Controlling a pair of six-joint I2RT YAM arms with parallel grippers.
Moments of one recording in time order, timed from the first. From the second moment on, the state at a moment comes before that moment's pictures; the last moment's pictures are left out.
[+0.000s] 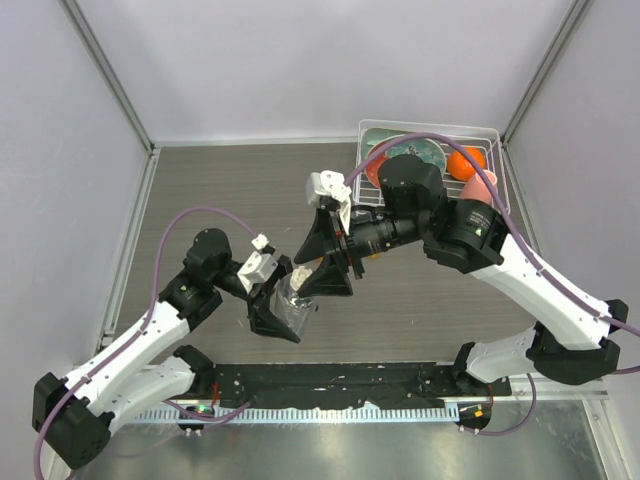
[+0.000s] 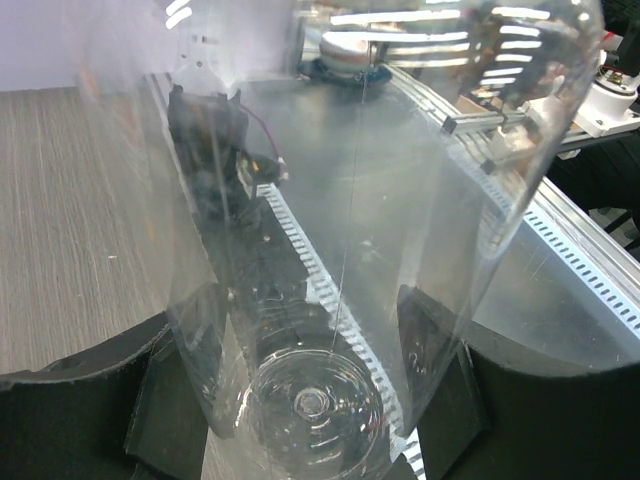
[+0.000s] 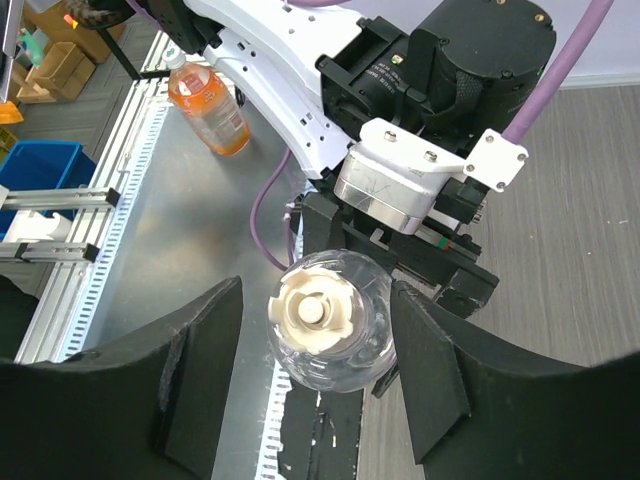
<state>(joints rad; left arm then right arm) -0.62 0.86 0.65 0.13 1.41 -0.08 1.03 1.34 1.78 -0.74 -0.69 -0.01</state>
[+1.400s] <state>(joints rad) -0.61 0.84 0.57 0.22 0.52 -0.08 1.02 1.36 1.62 -0.52 0.04 0.28</state>
